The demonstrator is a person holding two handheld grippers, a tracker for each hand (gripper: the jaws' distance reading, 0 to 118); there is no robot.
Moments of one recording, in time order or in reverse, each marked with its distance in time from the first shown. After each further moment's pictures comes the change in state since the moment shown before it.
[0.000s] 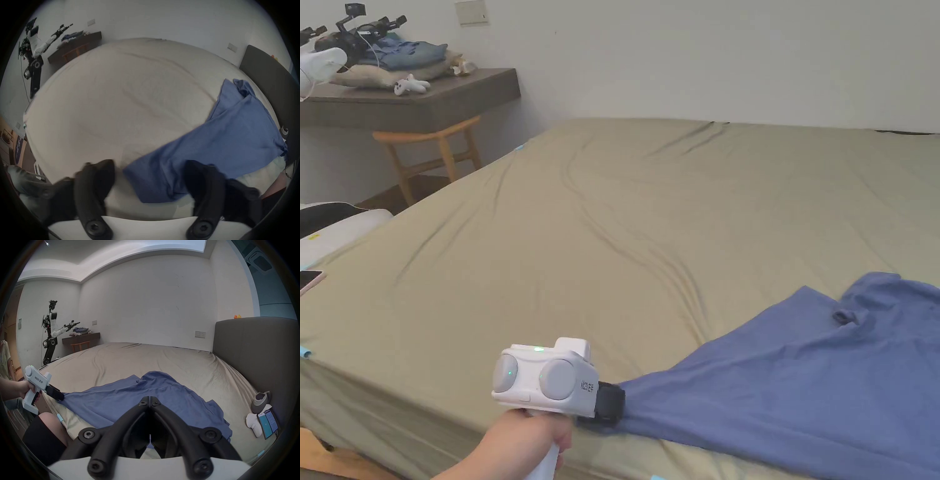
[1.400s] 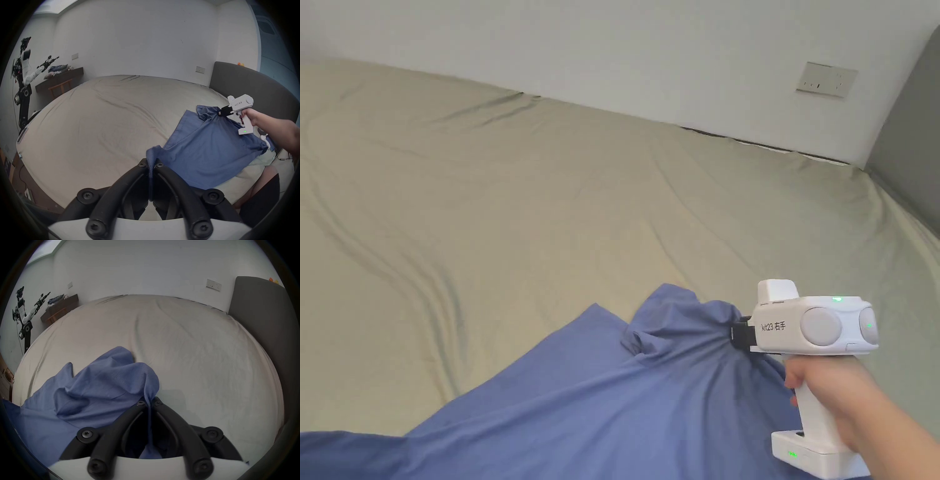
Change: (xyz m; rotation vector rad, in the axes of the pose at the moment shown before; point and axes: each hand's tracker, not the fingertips) left arm 0.039 0.010 0.093 0.358 -0.169 -0.127; right arm 0.132 0.005 -0.385 -0.497 0.013 -0.038
